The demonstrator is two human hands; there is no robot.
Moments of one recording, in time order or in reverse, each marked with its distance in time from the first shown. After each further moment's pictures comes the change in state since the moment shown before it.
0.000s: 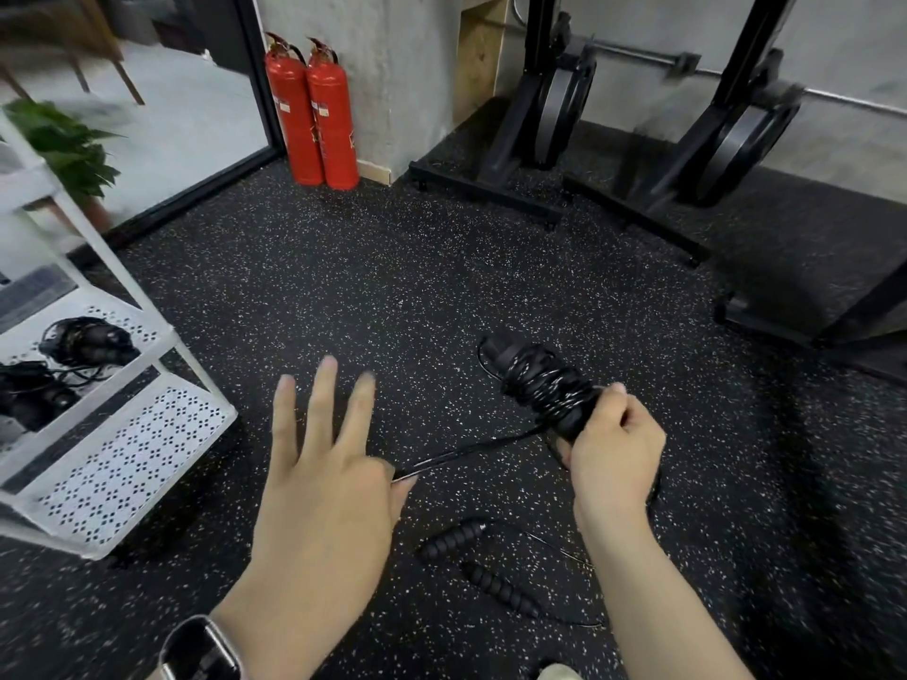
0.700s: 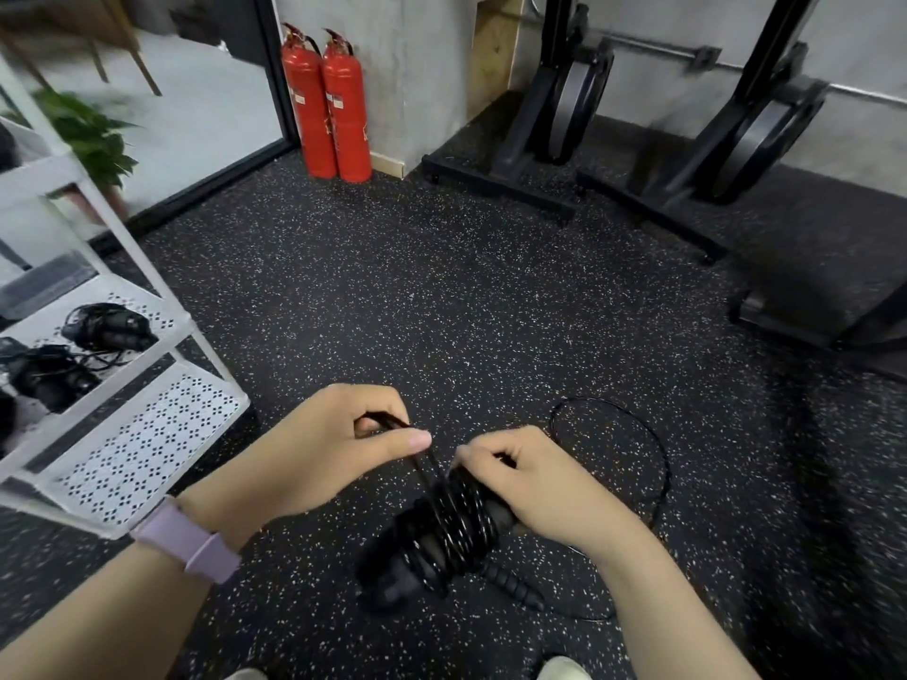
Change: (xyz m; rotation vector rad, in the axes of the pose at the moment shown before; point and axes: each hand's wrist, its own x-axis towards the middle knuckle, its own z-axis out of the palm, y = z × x) left_hand 0.035 -0.050 0.006 -0.973 -0.266 0.124; right_hand -0.023 -0.003 0.001 -0.380 -1.194 -0.146
